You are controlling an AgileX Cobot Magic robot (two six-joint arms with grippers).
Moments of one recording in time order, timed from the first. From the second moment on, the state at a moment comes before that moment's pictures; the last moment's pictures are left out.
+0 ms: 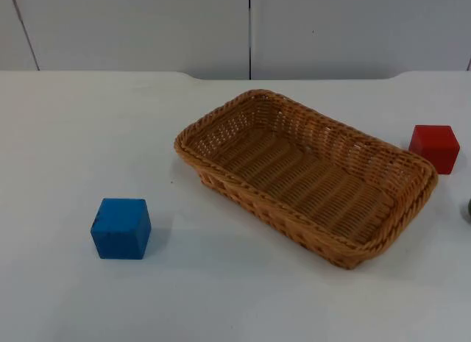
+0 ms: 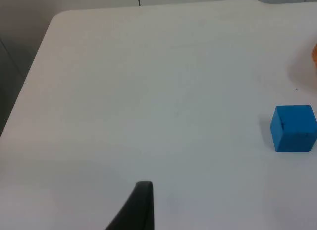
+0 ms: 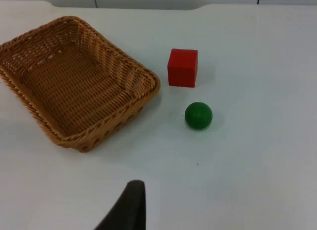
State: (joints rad) right arm 0.12 0.00 -0.52 0.03 1.09 0.00; left arm 0.01 0.00 -0.50 0.01 1.08 0.03
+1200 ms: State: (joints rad) right arm 0.12 0.00 -0.52 0.03 1.09 0.00; left arm 0.01 0.44 -0.67 -0.02 1.06 0.02
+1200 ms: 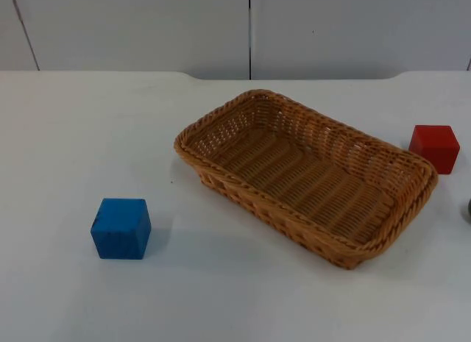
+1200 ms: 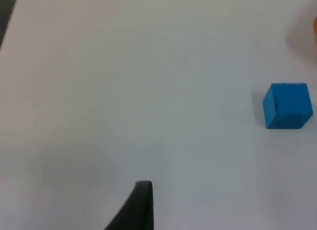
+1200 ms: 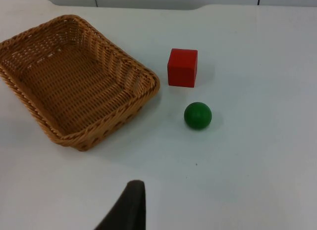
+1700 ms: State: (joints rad) right arm 0.12 0.00 -0.52 0.03 1.09 0.00; left arm 0.01 0.95 -0.68 -0.08 0.87 0.09
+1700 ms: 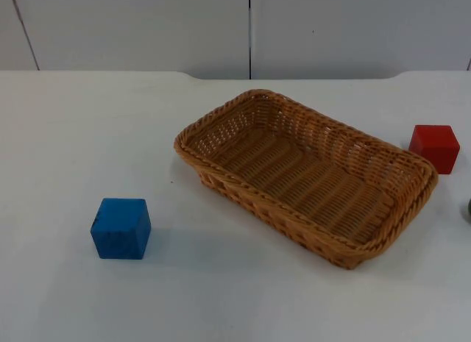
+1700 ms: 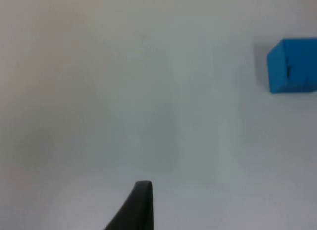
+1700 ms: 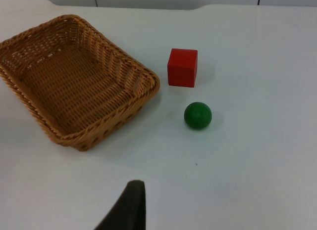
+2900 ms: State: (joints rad) right arm 0.12 0.00 -0.52 0.03 1.09 0.00; left arm -0.27 1.82 -1.04 -0.16 0.66 0.06
